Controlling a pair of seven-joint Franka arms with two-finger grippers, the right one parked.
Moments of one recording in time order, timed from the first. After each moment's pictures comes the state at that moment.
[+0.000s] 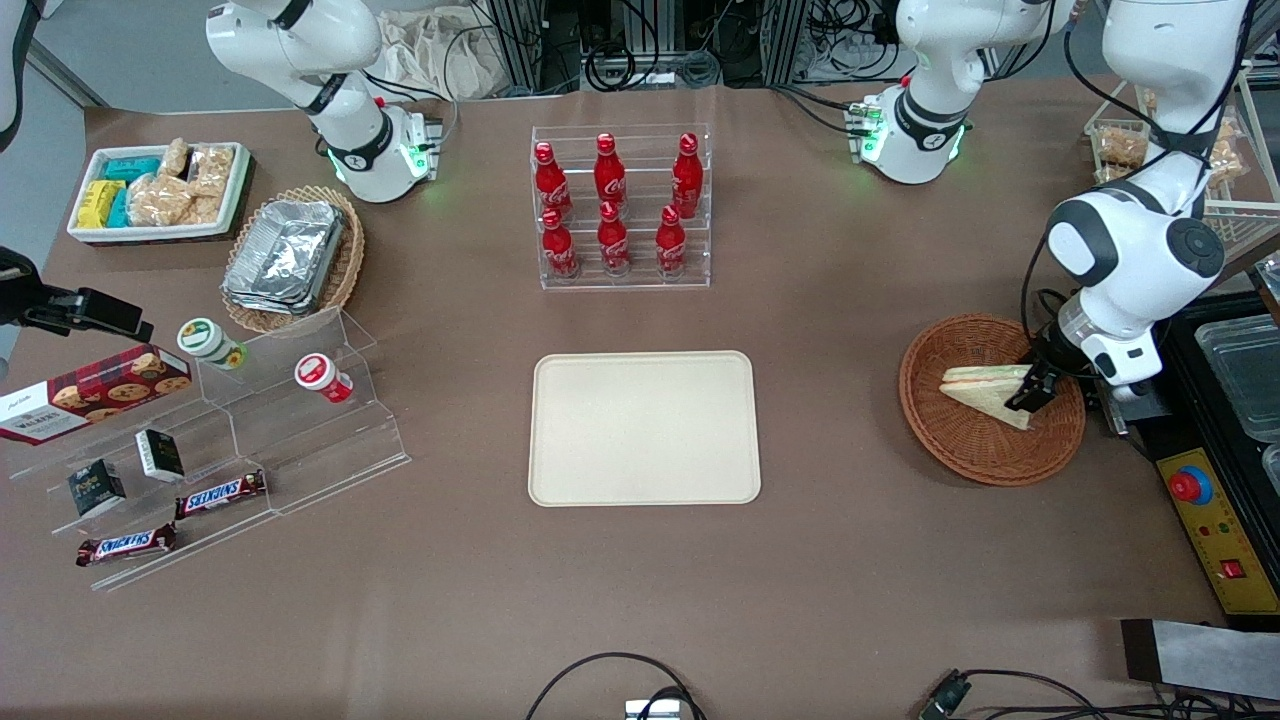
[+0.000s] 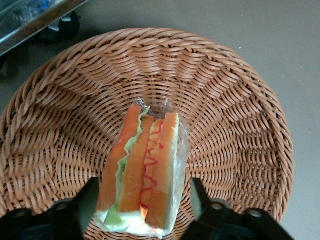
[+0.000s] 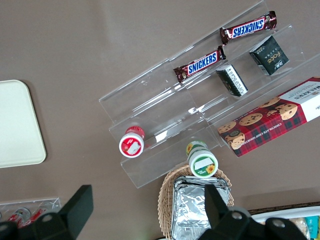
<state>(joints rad) 0.08 0.17 0.05 -2.42 -0.26 2.68 -0.72</state>
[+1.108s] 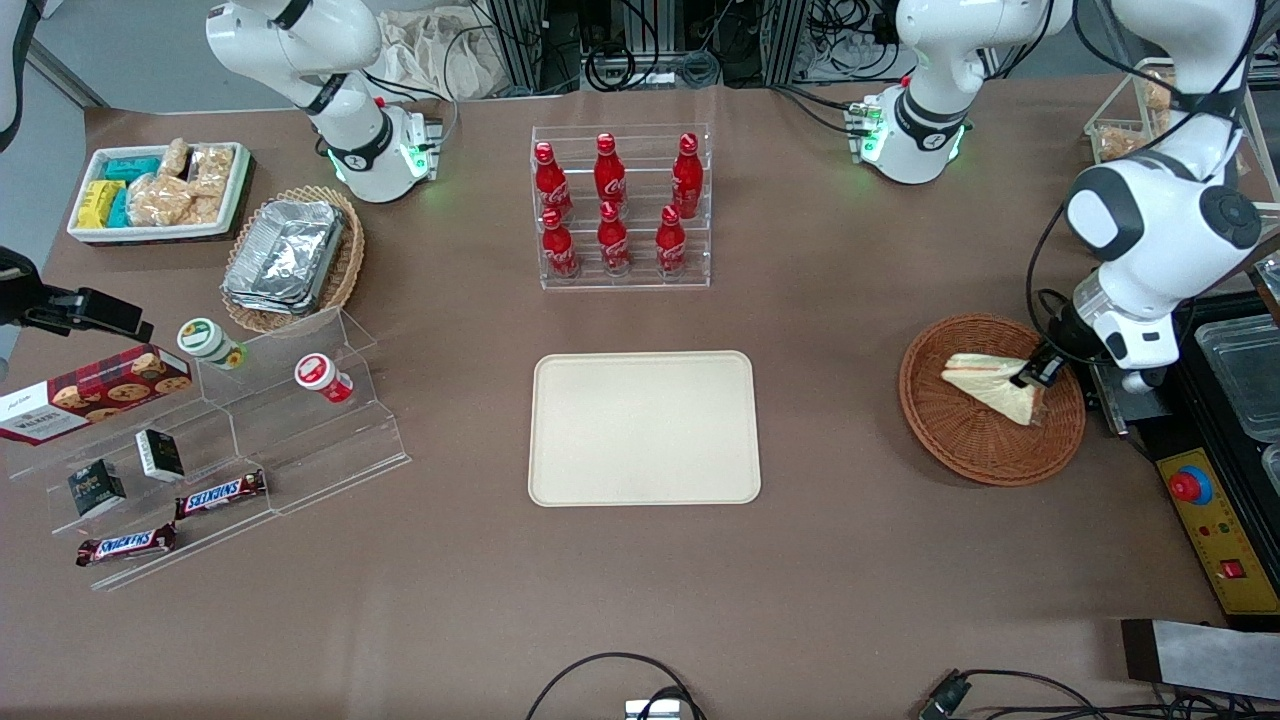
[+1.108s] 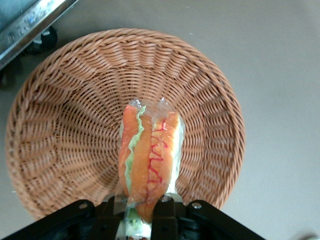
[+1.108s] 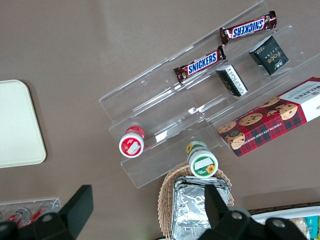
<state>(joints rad) 0.07 0.00 0.03 -2.40 -0.21 2.50 -0.60</state>
